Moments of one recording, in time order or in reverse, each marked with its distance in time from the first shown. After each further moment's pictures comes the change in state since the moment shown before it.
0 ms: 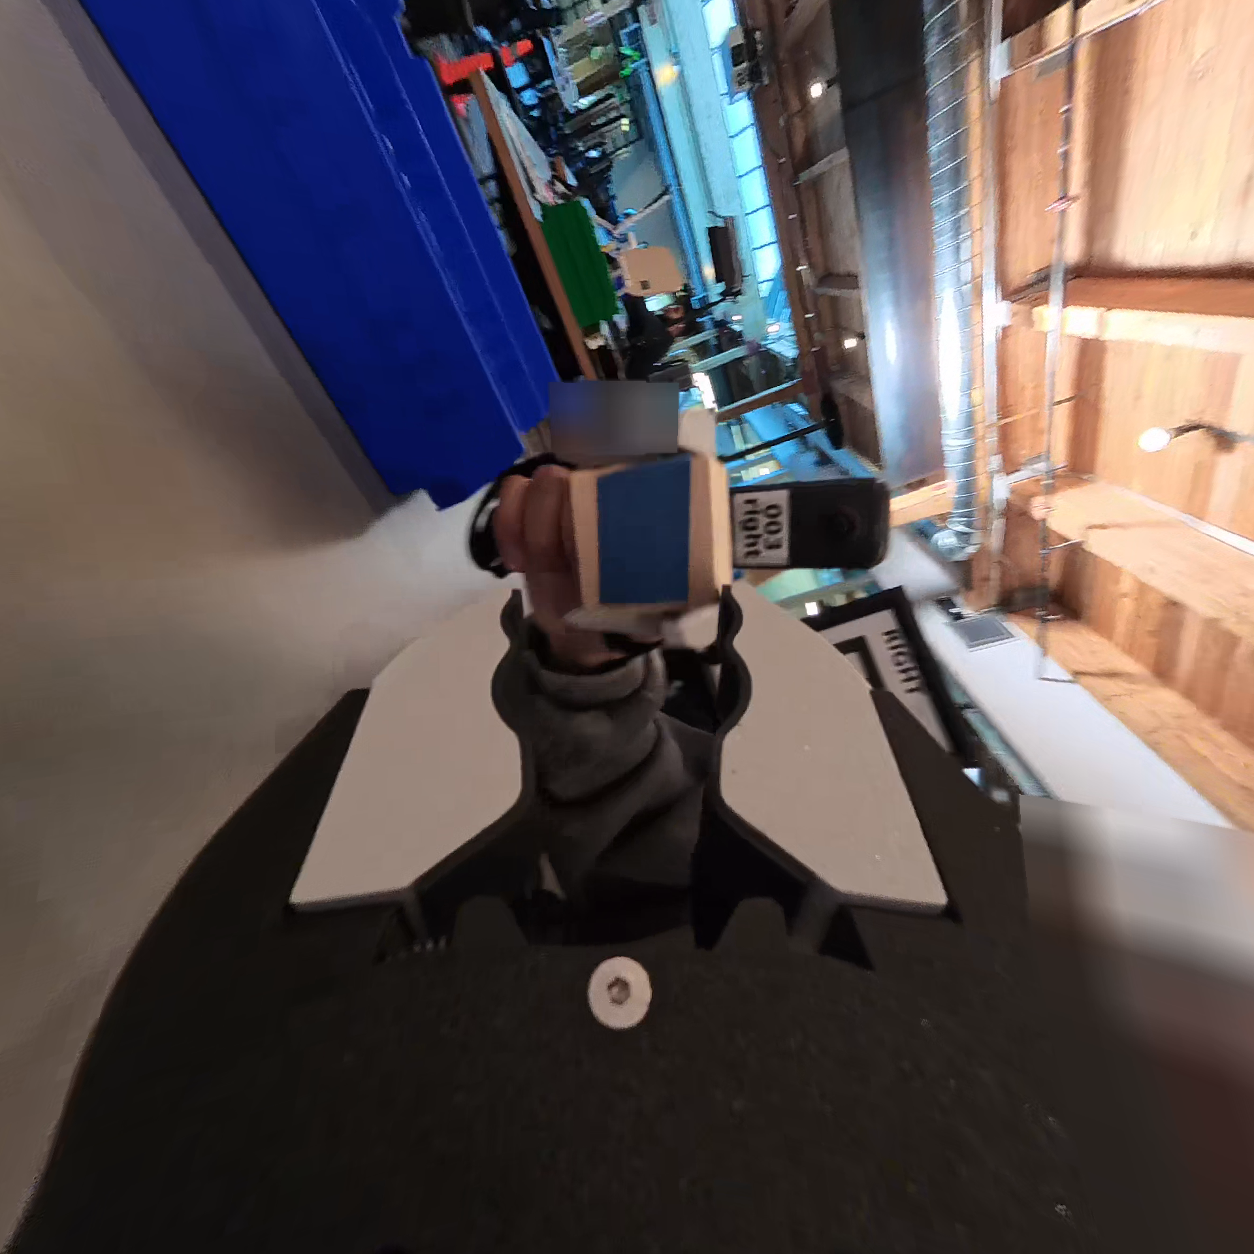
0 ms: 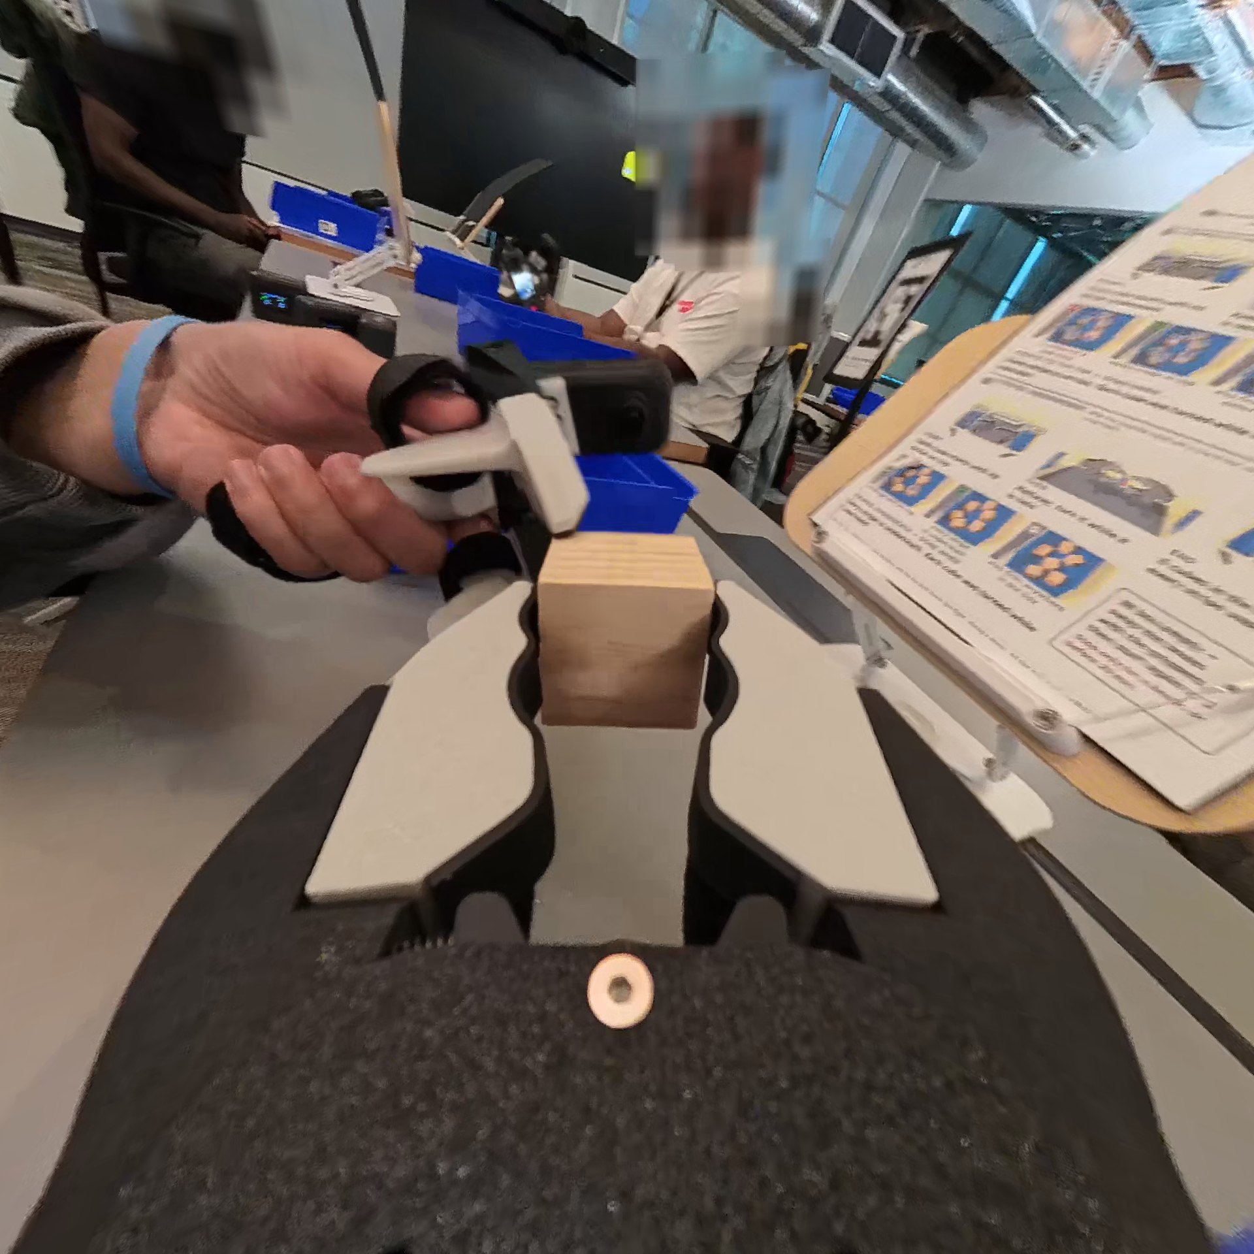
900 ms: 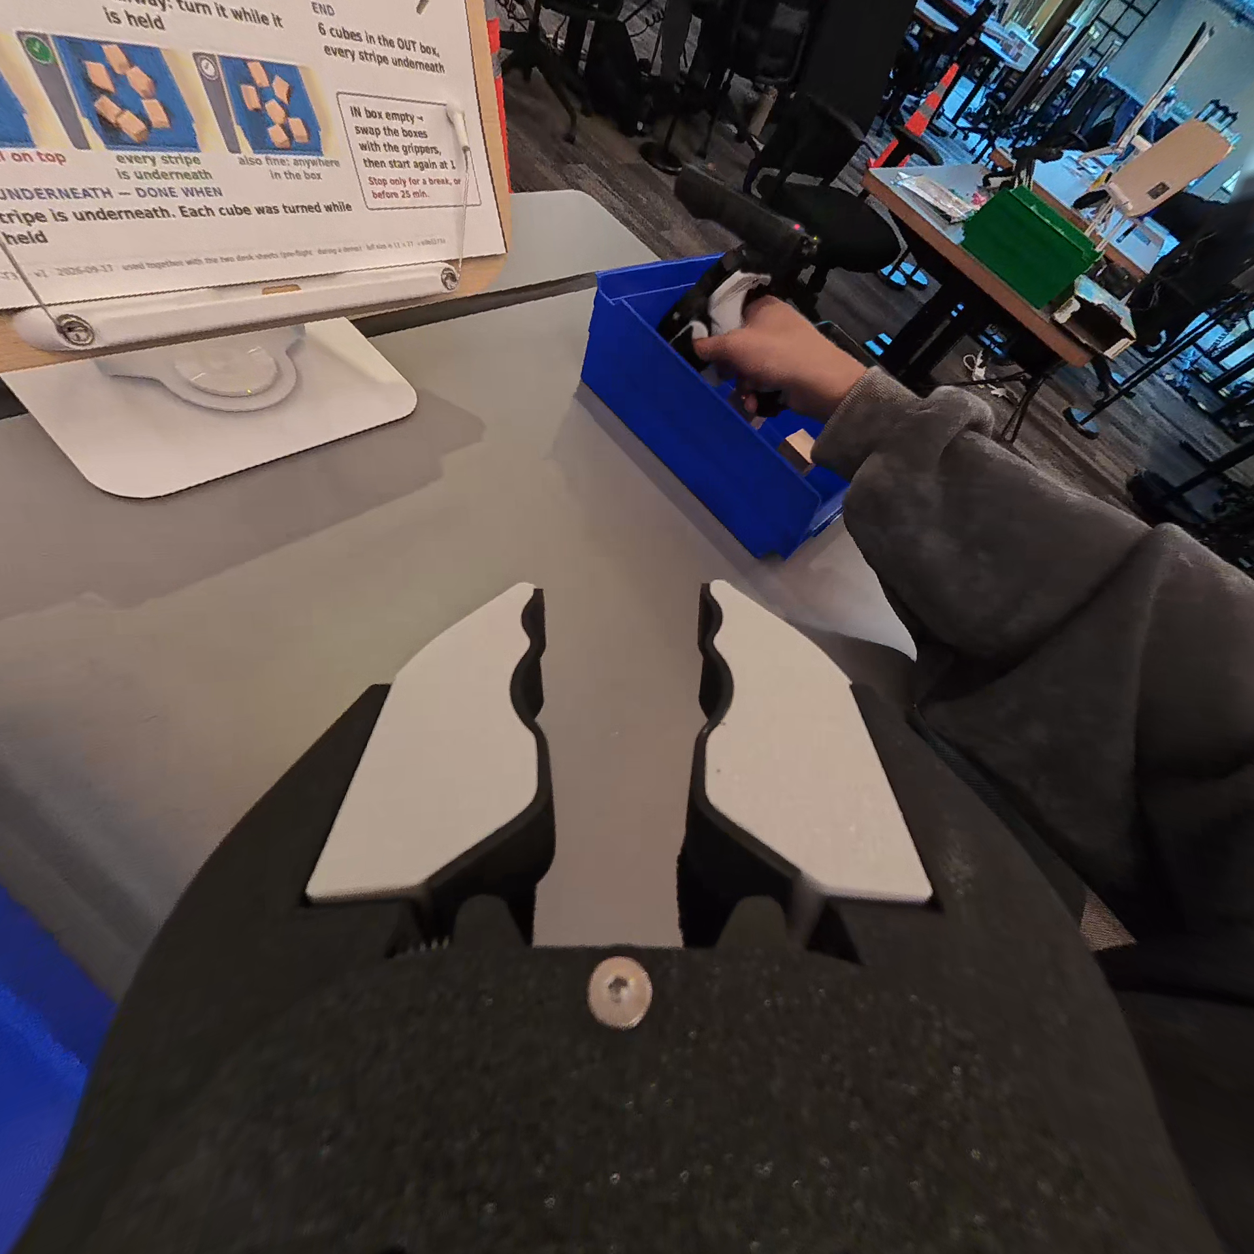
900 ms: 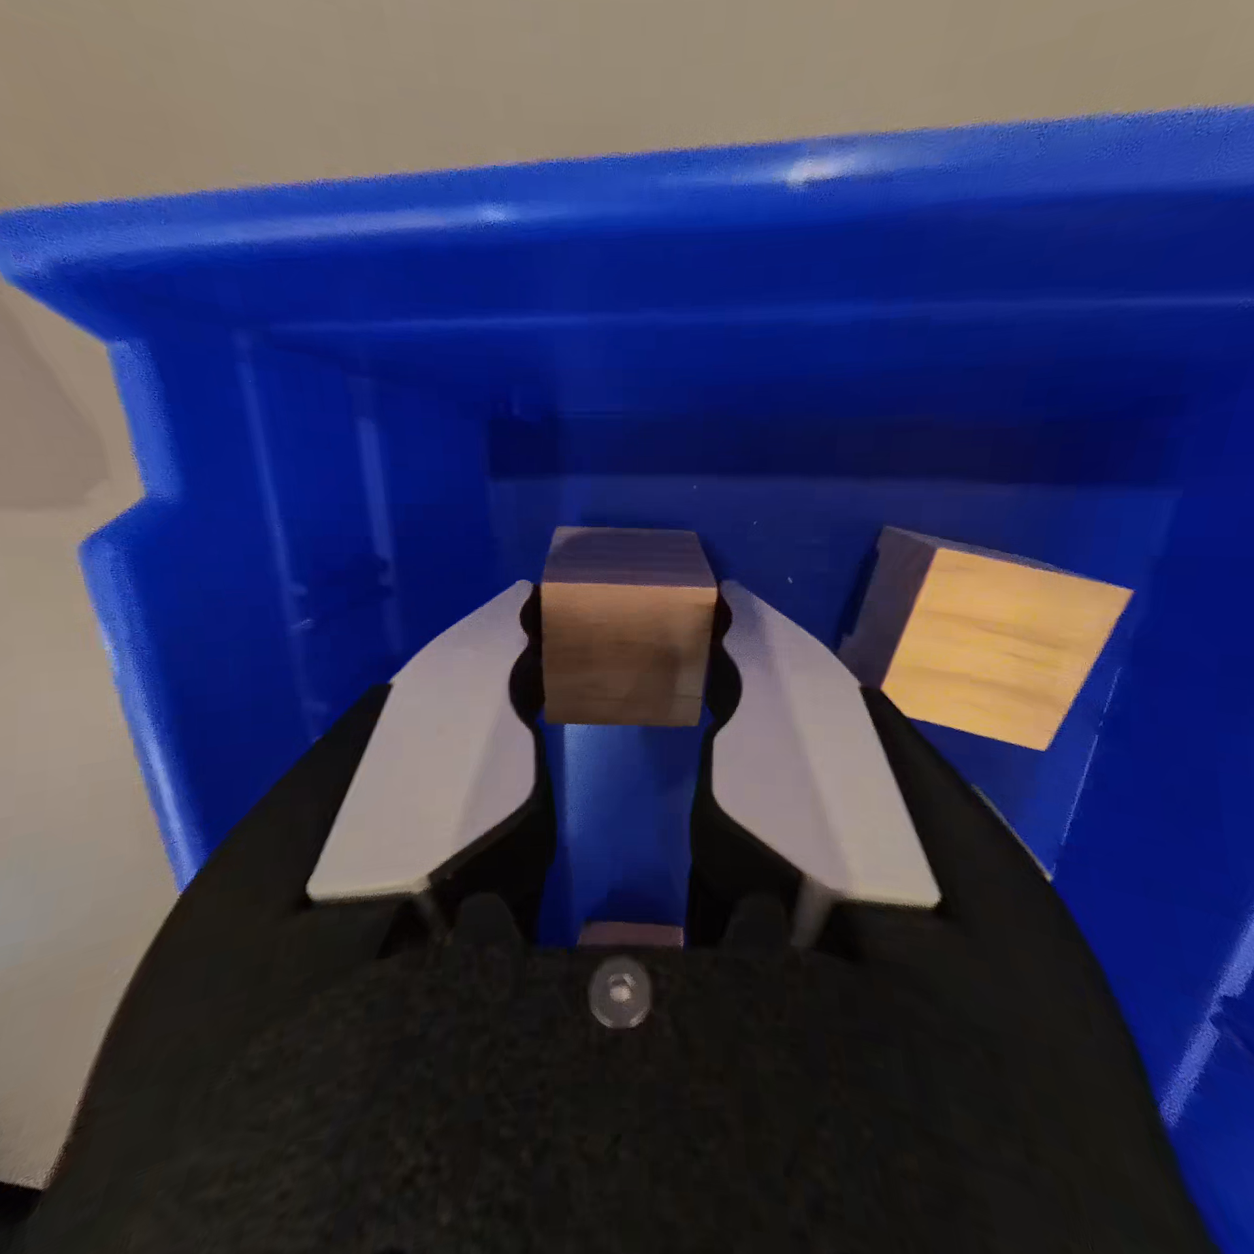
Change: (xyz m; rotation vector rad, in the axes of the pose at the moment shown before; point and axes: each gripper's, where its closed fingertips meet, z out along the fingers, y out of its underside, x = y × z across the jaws) left arm 0.042 -0.037 -0.104 0.120 -0.686 0.635; right arm 0.238 0.252 -0.142 -1.201 0.740 1.110
